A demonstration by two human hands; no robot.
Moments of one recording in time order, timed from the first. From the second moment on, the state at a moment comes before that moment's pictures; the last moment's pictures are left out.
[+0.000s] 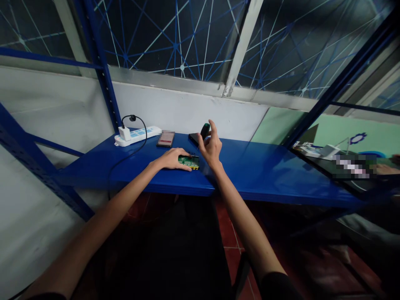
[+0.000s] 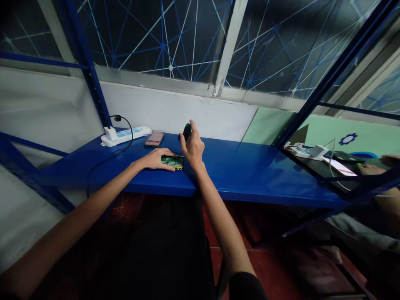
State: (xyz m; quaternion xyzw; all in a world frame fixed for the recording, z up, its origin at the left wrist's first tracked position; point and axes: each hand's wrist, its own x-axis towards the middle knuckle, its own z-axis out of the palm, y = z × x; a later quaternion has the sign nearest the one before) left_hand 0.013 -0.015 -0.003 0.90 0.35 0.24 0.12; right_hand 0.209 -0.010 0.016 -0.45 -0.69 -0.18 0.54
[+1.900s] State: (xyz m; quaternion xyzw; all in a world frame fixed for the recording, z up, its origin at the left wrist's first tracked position) left_hand 0.013 -0.019 0.001 0.90 0.35 0.22 0.12; right_hand 0.210 -0.011 0.013 -0.45 -0.69 -0.18 0.53
